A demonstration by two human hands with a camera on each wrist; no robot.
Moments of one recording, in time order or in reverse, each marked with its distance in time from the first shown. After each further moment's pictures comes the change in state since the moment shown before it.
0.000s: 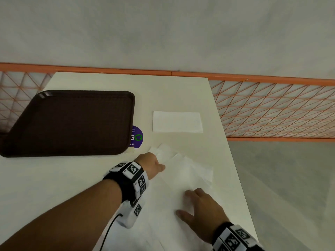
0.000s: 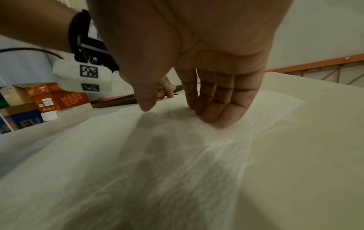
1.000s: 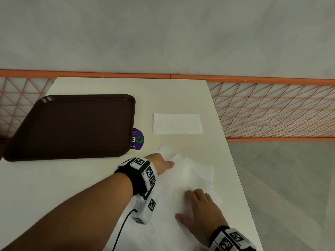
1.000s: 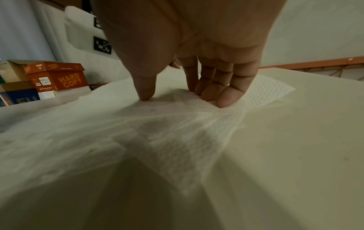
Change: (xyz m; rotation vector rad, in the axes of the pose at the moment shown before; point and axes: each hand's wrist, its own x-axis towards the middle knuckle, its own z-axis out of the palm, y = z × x) left_hand 0.013 0.018 0.004 -0.044 -0.079 -0.035; right_hand -0.002 -0.002 0.012 -0.063 0.054 -0.015
